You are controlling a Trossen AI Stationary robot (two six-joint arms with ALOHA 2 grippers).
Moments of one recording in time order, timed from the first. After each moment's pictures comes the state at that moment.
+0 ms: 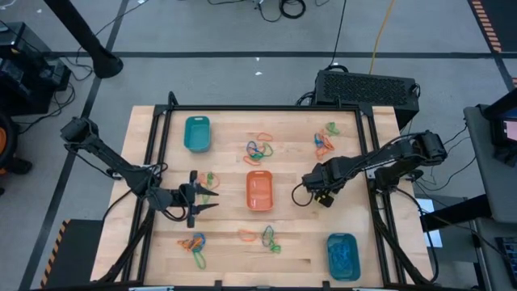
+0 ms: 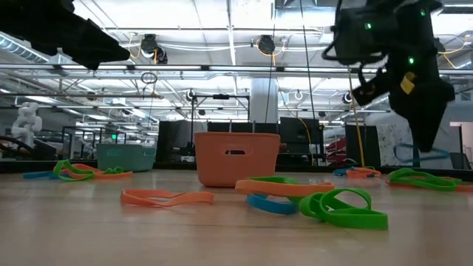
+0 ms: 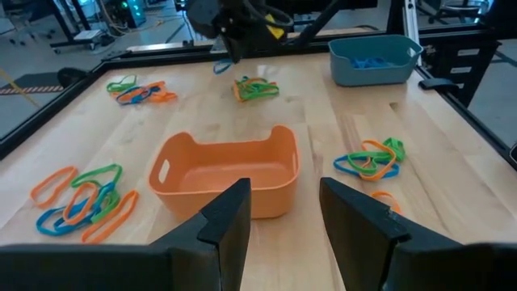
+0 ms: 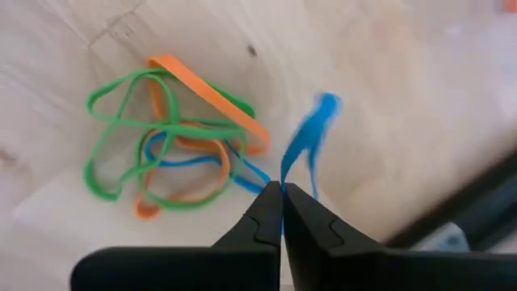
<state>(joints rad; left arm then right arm) -0.62 0.97 0.34 0.26 -0.60 -0.15 0.13 1.51 0.93 -1.21 0.11 0.81</state>
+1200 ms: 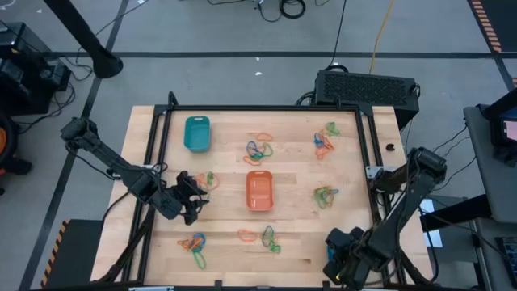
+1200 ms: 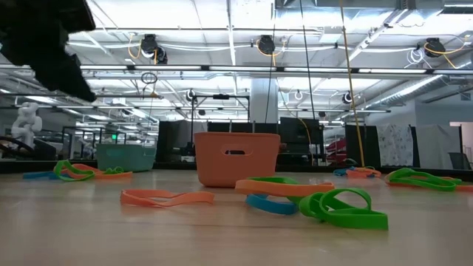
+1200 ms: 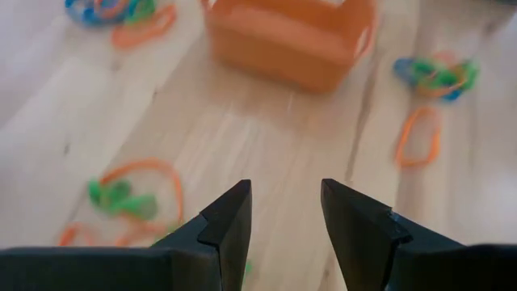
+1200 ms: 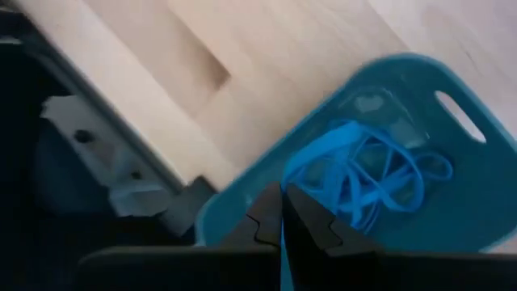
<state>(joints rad) -0.63 1.00 0.54 -0.48 -0.52 -0.86 0.94 1.68 1.24 -0.92 0.10 1.75</state>
